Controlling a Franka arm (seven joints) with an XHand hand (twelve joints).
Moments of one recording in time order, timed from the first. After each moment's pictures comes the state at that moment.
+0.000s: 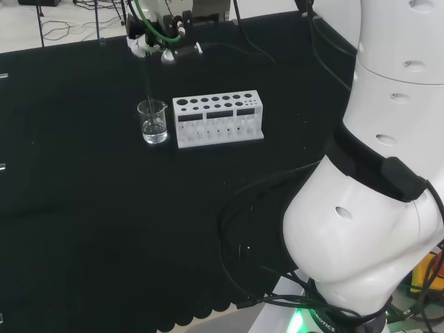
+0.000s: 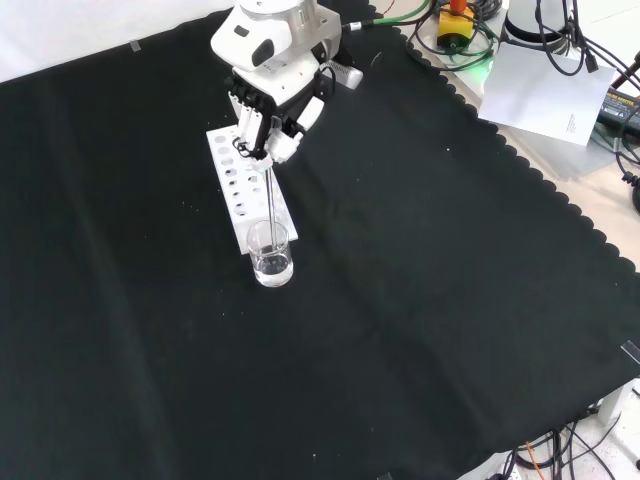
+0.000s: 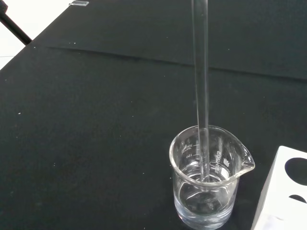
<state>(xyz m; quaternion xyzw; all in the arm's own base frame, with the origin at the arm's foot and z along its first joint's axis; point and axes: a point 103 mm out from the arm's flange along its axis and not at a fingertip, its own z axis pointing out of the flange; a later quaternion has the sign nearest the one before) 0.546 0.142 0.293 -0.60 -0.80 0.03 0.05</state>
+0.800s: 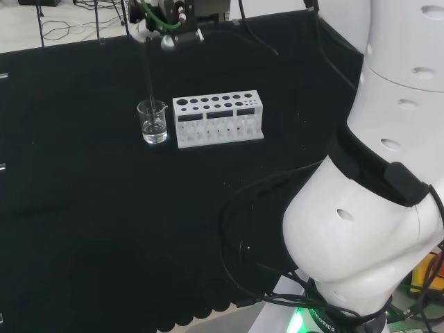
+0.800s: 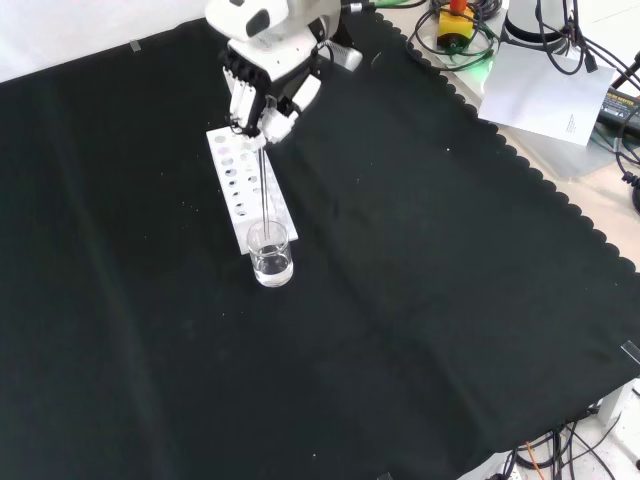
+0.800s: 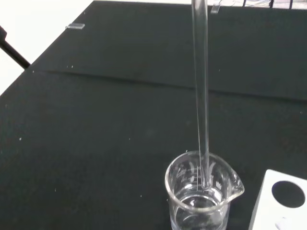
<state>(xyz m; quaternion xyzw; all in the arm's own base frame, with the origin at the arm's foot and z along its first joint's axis) 0.545 0.135 0.328 -0.62 -0.79 0.01 0.04</state>
